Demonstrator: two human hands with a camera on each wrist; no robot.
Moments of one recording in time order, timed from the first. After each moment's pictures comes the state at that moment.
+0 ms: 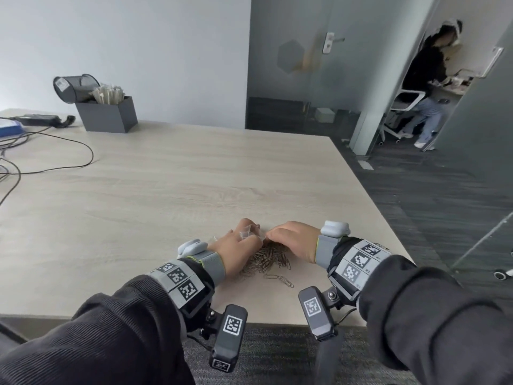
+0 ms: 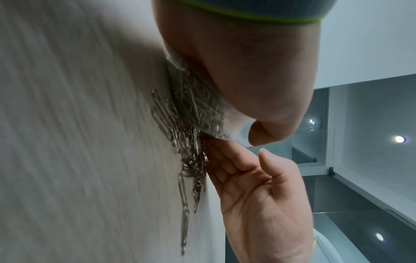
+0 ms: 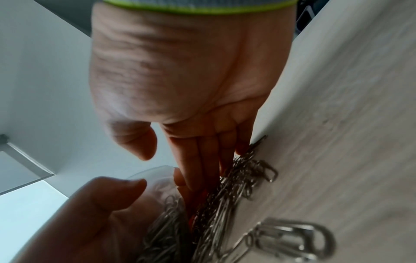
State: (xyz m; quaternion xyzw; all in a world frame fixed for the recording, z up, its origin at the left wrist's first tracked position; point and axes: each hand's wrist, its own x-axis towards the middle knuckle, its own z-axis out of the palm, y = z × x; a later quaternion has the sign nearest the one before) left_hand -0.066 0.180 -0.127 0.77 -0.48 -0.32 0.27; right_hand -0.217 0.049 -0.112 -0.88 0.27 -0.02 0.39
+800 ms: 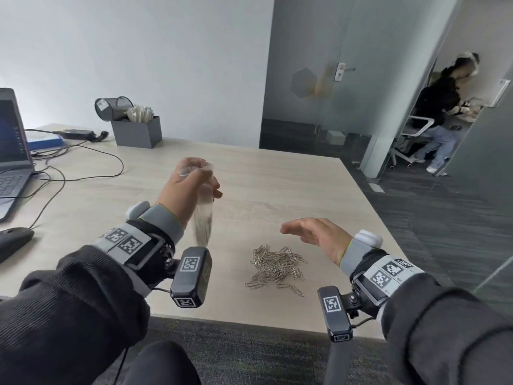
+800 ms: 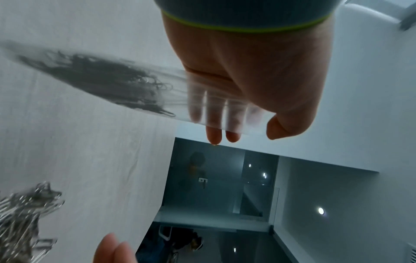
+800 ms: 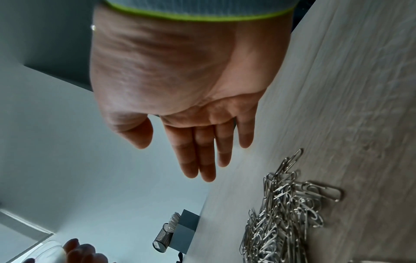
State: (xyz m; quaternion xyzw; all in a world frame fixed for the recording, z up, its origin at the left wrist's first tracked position) left_hand 0.001 0.217 -0.027 0.55 -0.33 -0.22 0.74; right_hand -0.239 0.055 -0.080 -0.76 0.26 -0.15 0.57
